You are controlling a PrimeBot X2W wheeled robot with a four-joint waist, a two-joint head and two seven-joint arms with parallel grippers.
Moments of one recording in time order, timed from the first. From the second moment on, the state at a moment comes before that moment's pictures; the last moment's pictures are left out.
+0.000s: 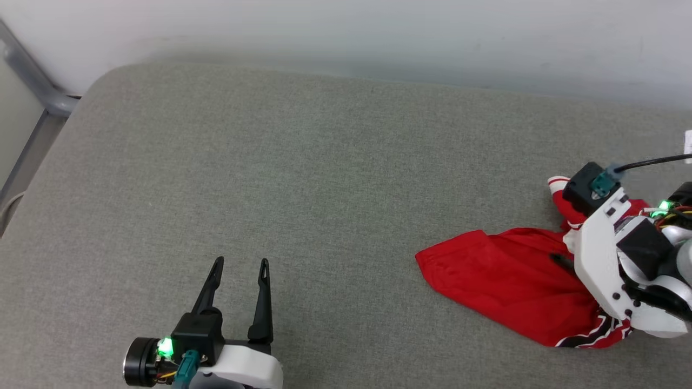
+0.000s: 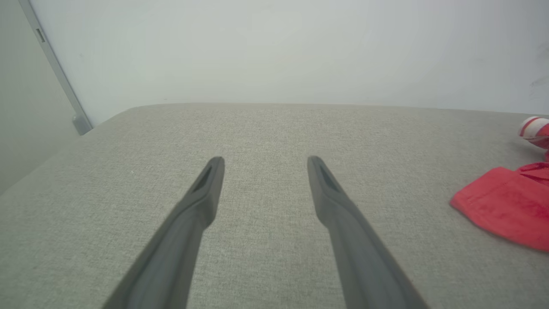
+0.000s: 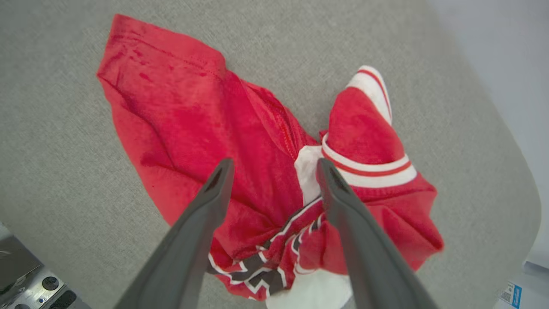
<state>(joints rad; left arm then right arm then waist) 0.01 0.05 -0.15 0.09 -0.07 0.08 -0.26 -0.62 -0.77 0.70 0.06 0.66 0.13 0.78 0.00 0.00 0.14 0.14</state>
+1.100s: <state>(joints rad) -0.05 0.05 -0.16 0.09 -0.08 0.11 -0.26 -0.92 -0.65 1.21 0.40 0.86 0.13 0.42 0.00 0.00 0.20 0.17</state>
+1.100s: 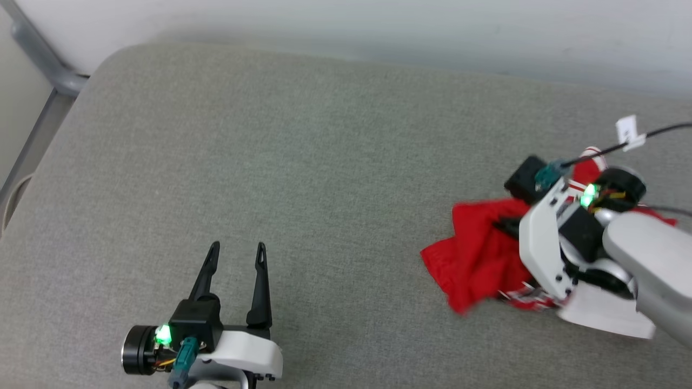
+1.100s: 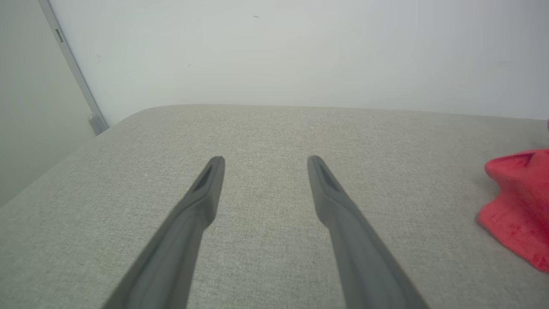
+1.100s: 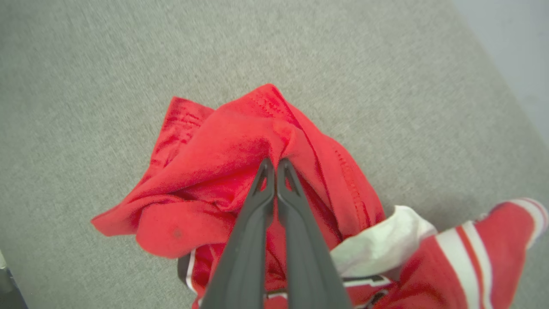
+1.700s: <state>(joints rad) 0.02 0.05 -0.12 0.09 -0.07 0.09 -0.26 -0.96 -0.60 1.19 0.10 0.83 0.13 0.19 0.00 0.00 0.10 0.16</state>
